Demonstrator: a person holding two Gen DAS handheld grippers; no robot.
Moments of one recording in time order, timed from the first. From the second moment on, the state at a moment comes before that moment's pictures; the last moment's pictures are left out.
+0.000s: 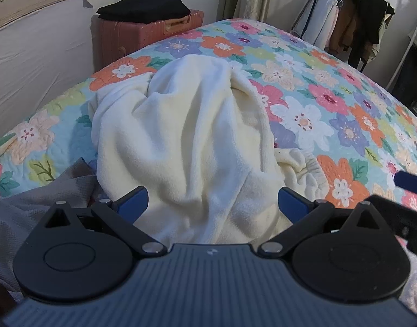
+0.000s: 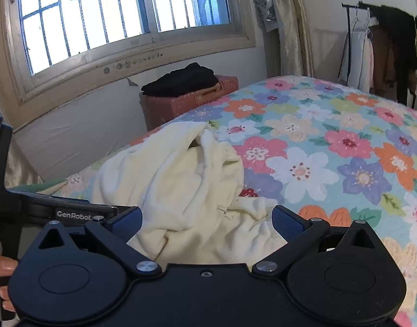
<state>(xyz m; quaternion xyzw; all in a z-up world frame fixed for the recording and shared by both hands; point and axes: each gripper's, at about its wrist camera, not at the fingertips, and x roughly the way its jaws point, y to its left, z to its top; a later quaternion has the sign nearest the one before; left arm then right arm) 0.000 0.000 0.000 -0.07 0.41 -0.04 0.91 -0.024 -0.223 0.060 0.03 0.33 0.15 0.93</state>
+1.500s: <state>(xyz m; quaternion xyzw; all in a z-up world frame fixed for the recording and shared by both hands) 0.011 0.015 -0.001 -0.09 0.39 -0.04 0.92 -0.014 -0.230 0.039 0.12 0.34 0.16 0.92</state>
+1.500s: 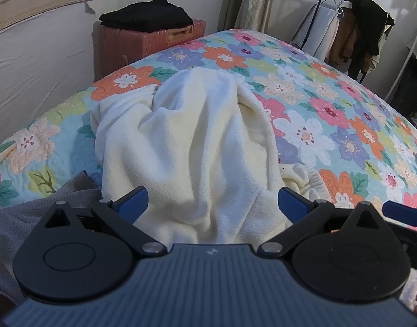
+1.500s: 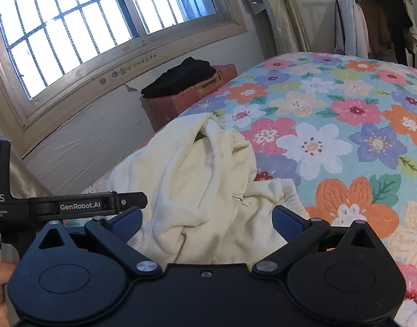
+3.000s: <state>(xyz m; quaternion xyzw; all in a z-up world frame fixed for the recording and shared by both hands) 0.085 0.056 -0.081 -0.19 0.40 -0.10 0.89 0.129 -0.209 -0.052 0.18 0.39 0.26 0.86</state>
